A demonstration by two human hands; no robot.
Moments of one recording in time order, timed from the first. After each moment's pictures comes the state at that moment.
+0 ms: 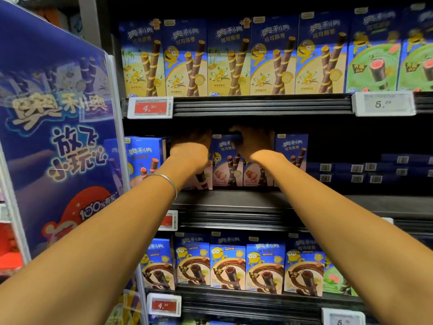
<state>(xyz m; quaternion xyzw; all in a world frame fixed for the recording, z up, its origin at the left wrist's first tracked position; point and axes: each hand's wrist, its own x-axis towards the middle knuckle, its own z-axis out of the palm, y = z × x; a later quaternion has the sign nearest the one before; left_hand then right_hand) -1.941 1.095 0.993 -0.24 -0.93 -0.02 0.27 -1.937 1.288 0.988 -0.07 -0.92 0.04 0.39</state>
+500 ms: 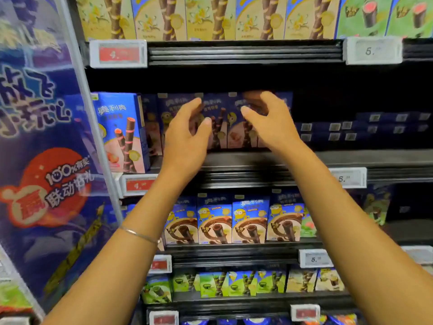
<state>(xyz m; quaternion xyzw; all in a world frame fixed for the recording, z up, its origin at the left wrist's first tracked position) -1.878 1.089 0.918 -0.37 -0.67 -0.60 0.21 -1.813 1.269 0.949 -0.04 -0.82 0.38 0.43</state>
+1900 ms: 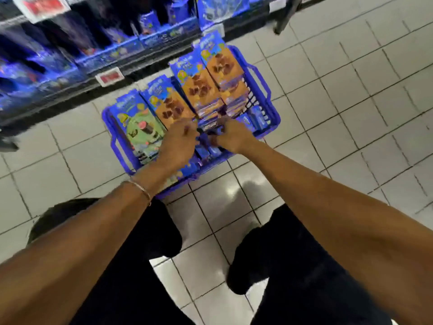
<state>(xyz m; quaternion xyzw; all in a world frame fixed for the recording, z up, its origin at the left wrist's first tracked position) -1.354 1.274 -0.043 -0.23 -0.80 -0.33 -0.43 -1.233 1.402 -0.053 -0.45 -0.78 0.41 -0.15</state>
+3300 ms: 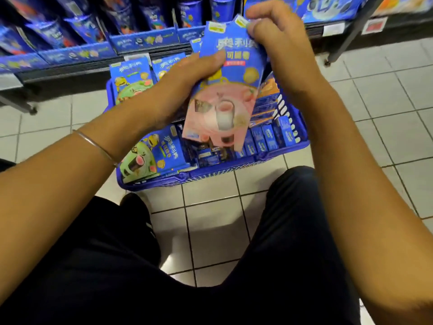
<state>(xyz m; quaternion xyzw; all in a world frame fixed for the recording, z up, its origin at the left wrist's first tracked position) -1.337 1.307 -0.035 -0.28 -0.61 -0.58 -0.46 -1.233 1.473 -0.017 -0.22 -0.76 0.57 0.23</state>
